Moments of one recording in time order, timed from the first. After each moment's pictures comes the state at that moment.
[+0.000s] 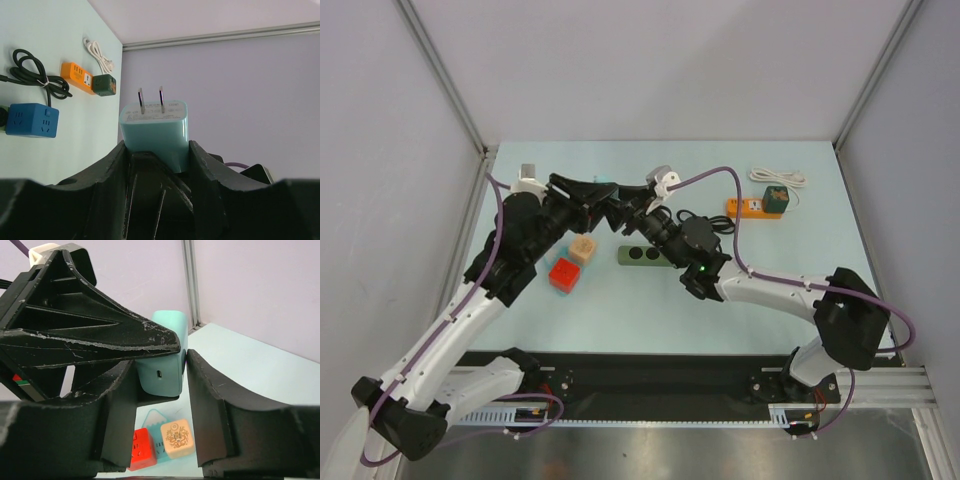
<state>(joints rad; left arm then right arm) -0.54 0.95 1.00 -0.17 0.03 -1.39 0.99 1.54 1.03 0.92 0.15 0.14</state>
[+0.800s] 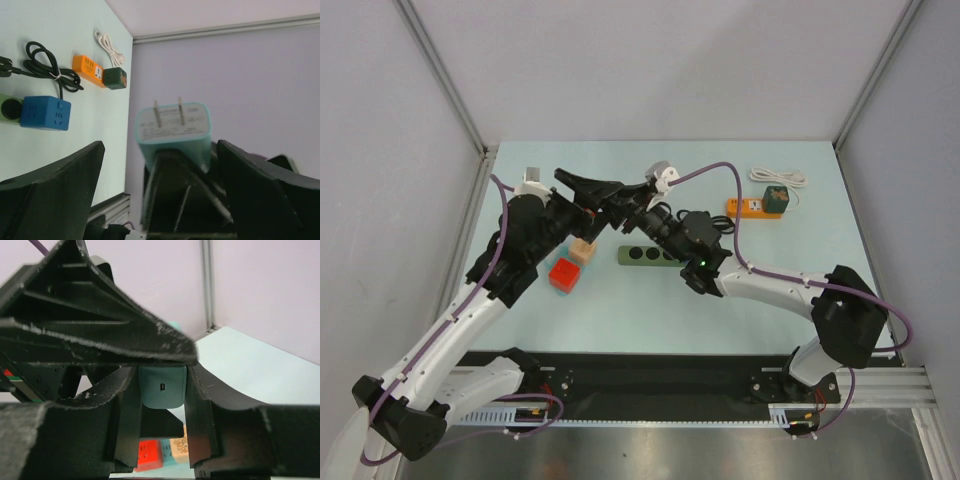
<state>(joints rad) -0.54 0.95 0.98 -0.19 0.03 -1.38 0.97 1.57 1.05 0.93 0.07 0.16</state>
